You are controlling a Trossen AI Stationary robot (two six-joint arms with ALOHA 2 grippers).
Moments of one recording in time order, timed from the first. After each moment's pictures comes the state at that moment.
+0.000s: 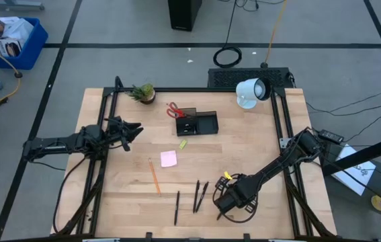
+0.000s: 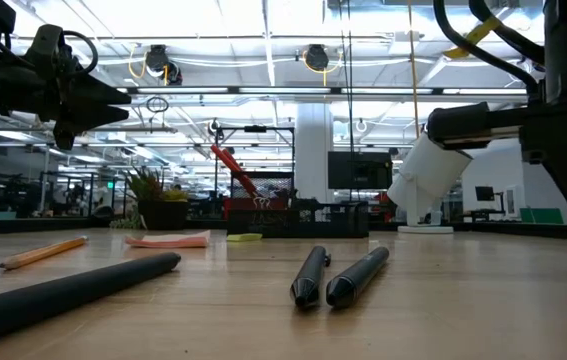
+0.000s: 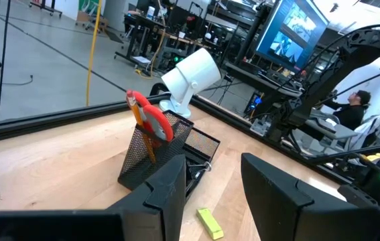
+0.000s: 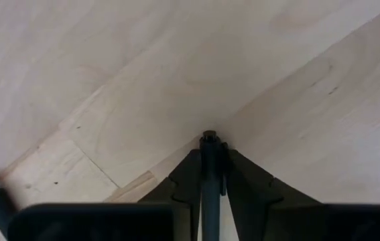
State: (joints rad) left arm 0.08 0.06 0.03 0.00 -0.29 -0.40; right arm 0.57 1.95 1.20 -0.84 0.05 2.79
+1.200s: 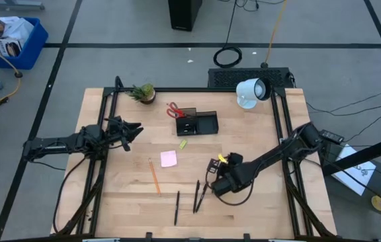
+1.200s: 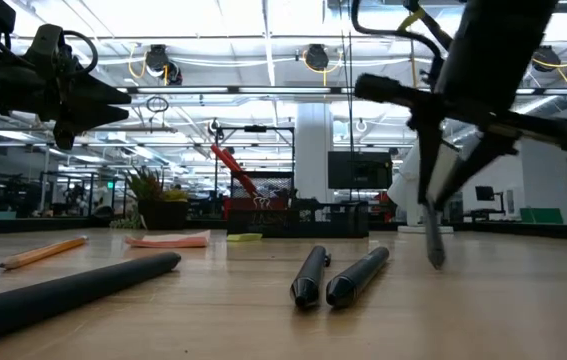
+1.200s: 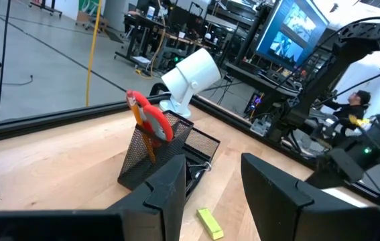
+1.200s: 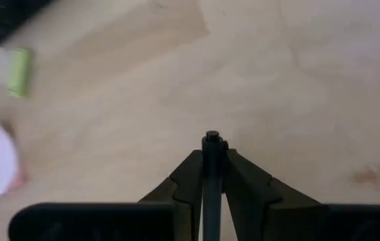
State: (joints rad) left arm 0.08 0.06 0.03 0.00 -0.29 -0.40; right arm 0.45 1.84 1.20 -0.91 0.48 2.35
